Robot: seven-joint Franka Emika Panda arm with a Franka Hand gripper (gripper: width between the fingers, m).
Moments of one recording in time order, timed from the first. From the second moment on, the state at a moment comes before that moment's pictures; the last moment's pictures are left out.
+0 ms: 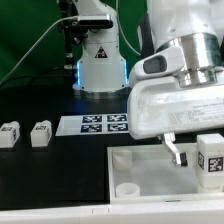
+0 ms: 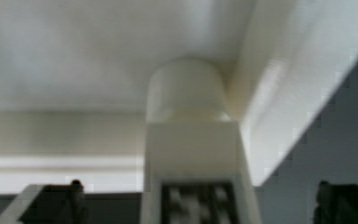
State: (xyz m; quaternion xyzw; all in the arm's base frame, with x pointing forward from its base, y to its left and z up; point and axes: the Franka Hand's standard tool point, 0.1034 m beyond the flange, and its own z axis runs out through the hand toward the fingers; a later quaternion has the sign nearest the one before) arm 0.608 0.121 0.072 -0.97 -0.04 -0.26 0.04
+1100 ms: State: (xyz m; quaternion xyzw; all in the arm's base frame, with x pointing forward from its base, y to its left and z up) arm 0.624 0.121 0.090 -1.00 -0.05 0.03 0.05
